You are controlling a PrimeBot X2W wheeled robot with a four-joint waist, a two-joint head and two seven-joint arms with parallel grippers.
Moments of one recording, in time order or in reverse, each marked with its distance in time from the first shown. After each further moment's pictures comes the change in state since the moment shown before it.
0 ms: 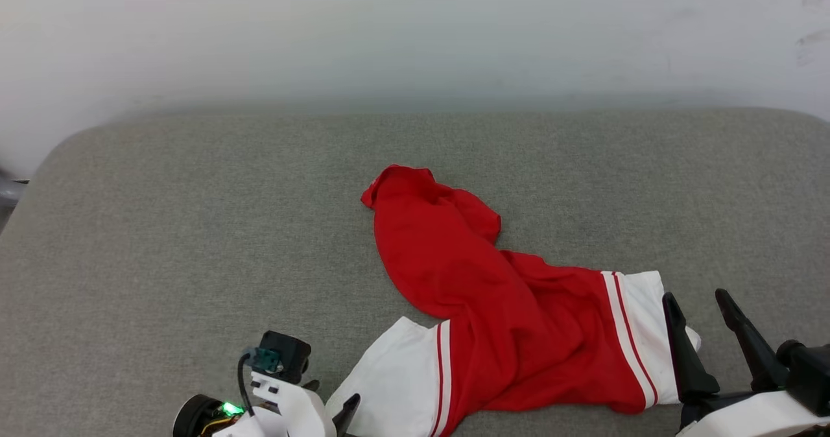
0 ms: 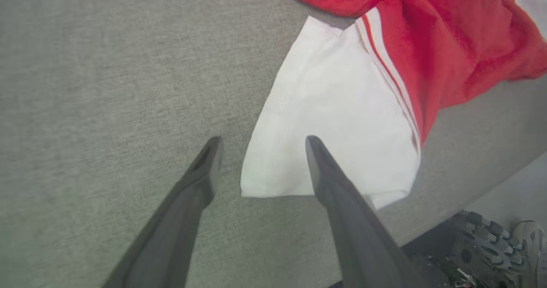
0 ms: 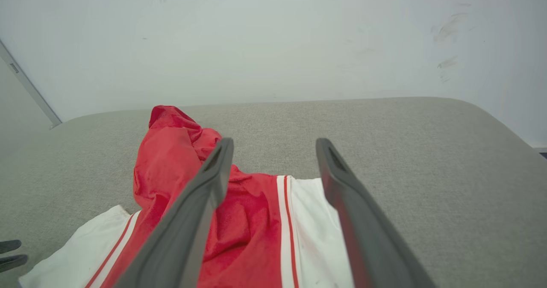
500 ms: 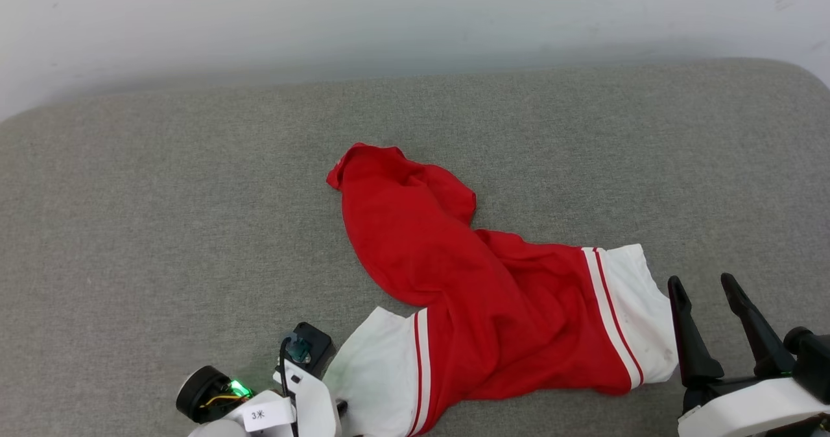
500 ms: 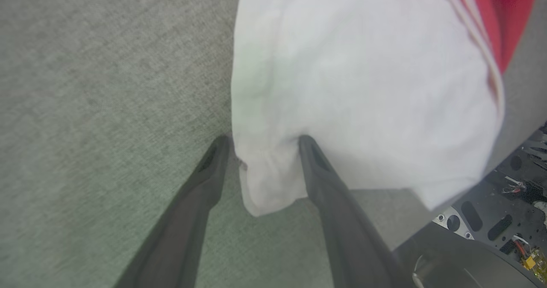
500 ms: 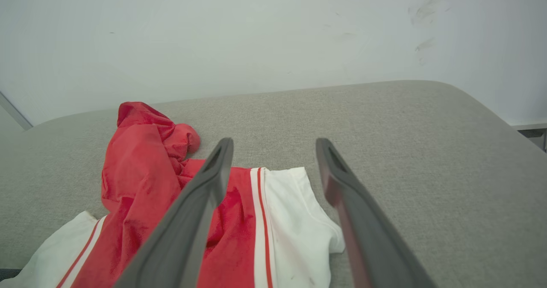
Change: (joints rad) left arm -0.132 0.071 -0.158 0.093 0.070 -0.097 0.215; right arm -0.044 0.000 -0.001 0.007 0.012 0.000 -0.021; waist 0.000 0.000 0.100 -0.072
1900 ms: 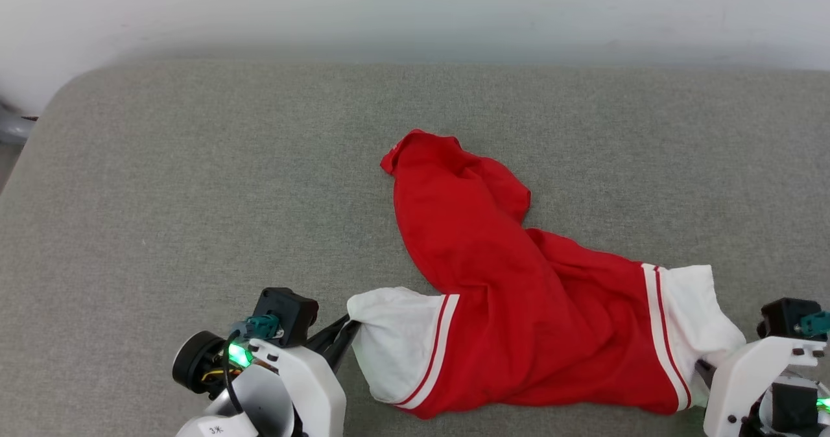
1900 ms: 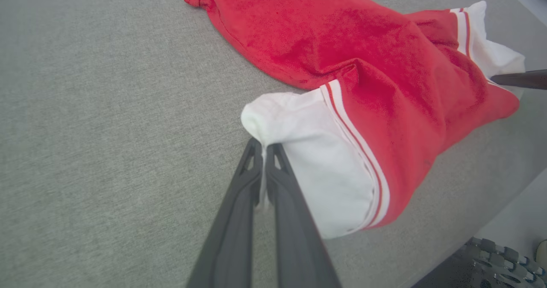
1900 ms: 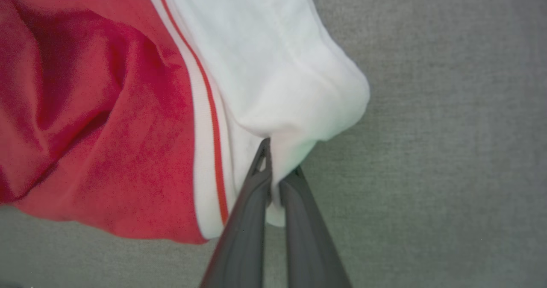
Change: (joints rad) left arm 0.054 -0.007 0.106 -0.296 -0.029 0.114 -0.250; right arm -0.151 -0.025 -0.158 0.300 0.007 0.000 0.708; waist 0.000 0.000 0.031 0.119
